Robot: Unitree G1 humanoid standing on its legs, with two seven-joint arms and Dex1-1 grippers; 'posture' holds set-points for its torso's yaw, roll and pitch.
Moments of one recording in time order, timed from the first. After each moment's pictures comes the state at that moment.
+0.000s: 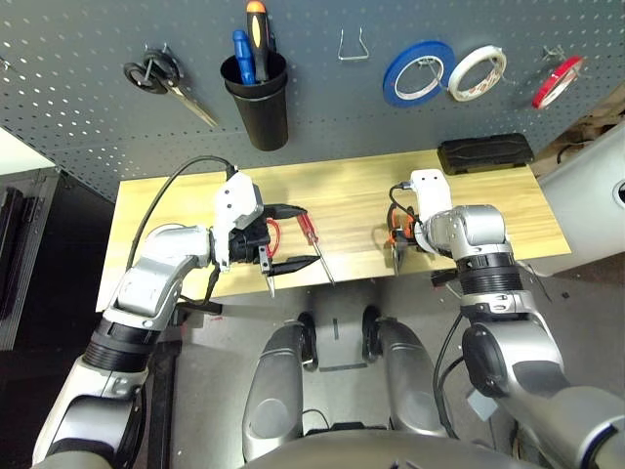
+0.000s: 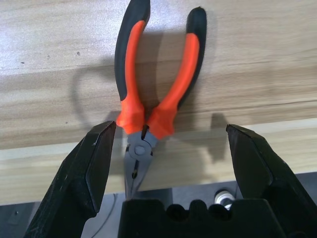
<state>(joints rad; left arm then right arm) -0.33 0.66 -0.17 -0.06 -0.28 0.22 -1.10 -0.74 -0.06 -0.18 0.47 0.06 1.19 -0.06</state>
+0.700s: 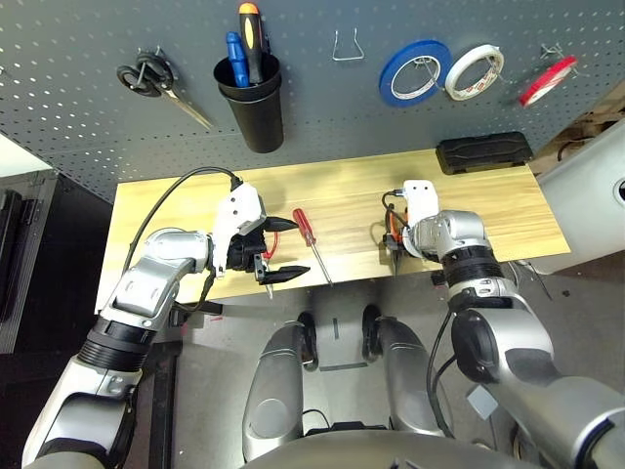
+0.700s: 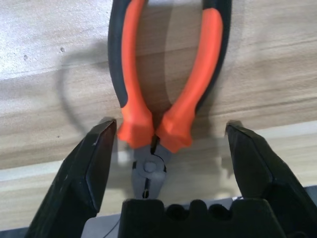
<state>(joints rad) -0.33 0.68 -0.18 -0.06 -0.26 0.27 -1.11 -0.82 -0.02 -0.26 0.79 0.09 0.96 -0.13</state>
